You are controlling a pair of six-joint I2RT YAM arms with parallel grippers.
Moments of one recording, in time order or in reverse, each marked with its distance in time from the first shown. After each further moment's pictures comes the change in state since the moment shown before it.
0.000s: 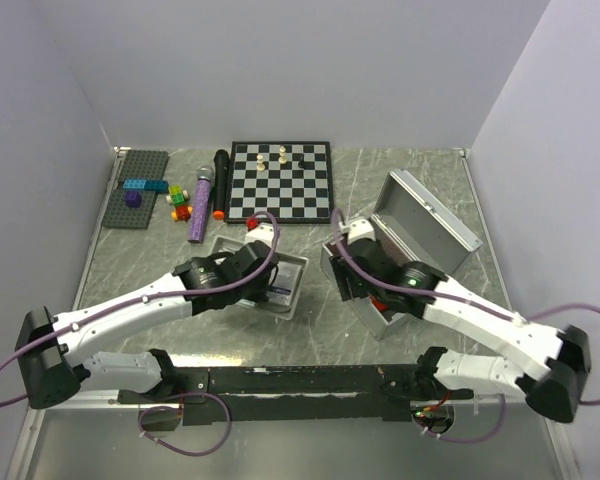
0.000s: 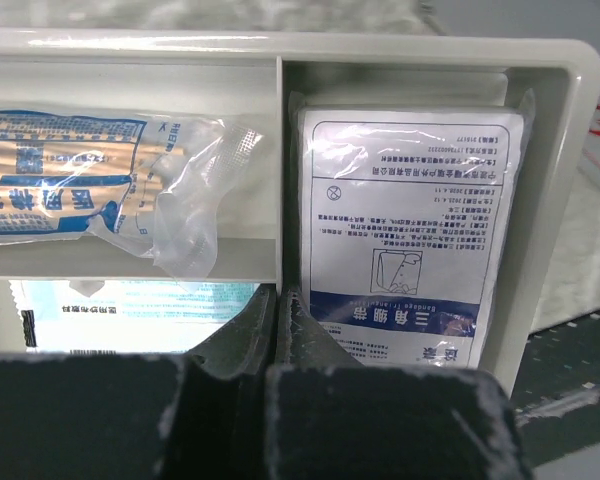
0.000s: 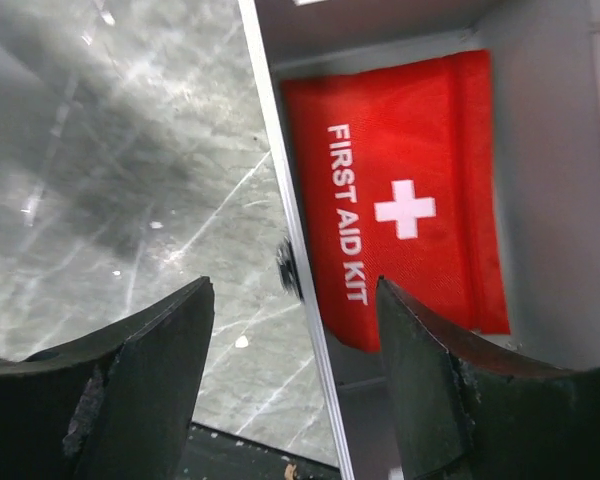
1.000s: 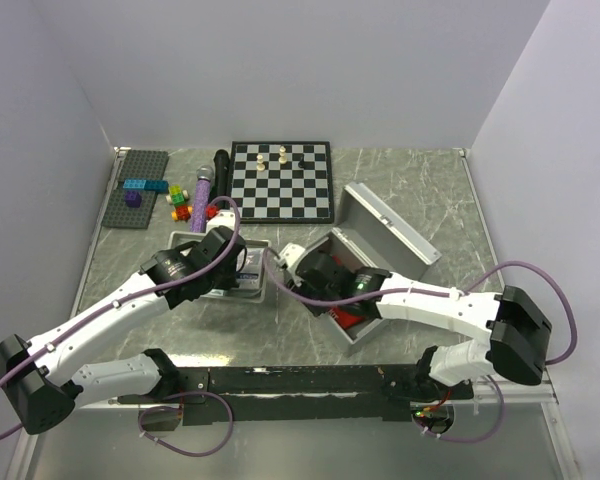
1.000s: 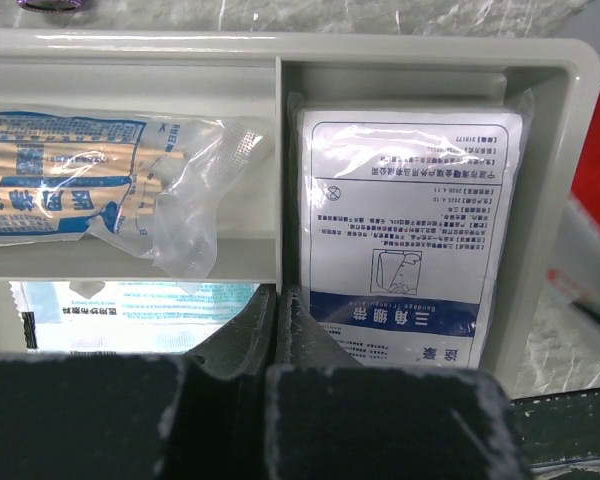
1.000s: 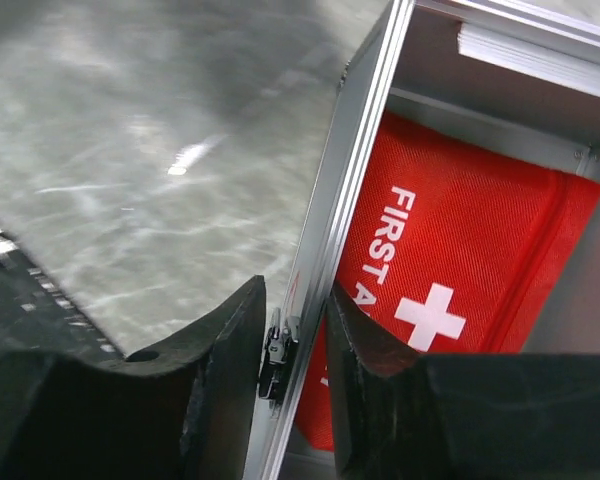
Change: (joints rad) left arm 0.202 -0.124 0.010 -0.163 -0.054 0.020; right arm 0.144 0.308 0.002 0.286 -0.271 -0.283
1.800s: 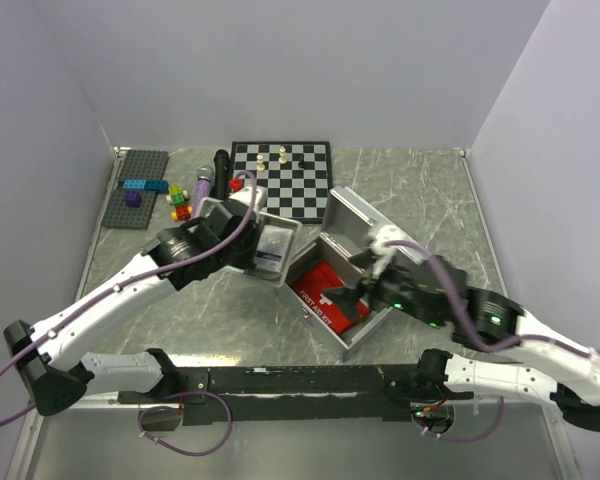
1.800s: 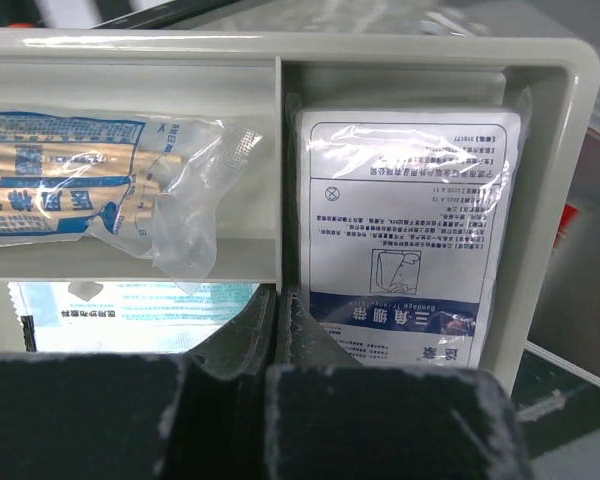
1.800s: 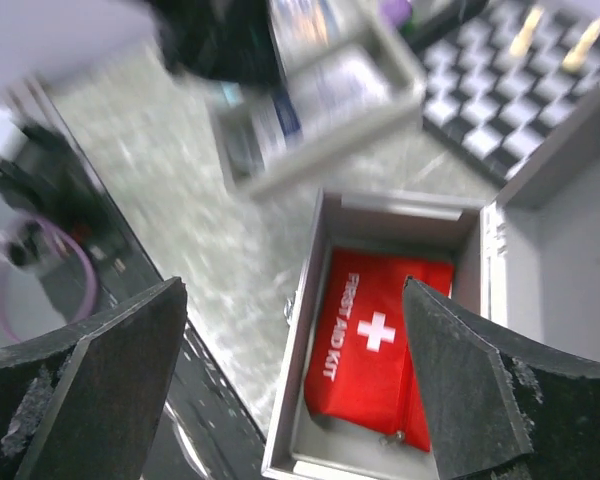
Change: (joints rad) left arm -0.035 0.109 0.258 0.011 0.103 0.160; right arm 0.100 -0.594 0.093 -0.089 0.080 0.046
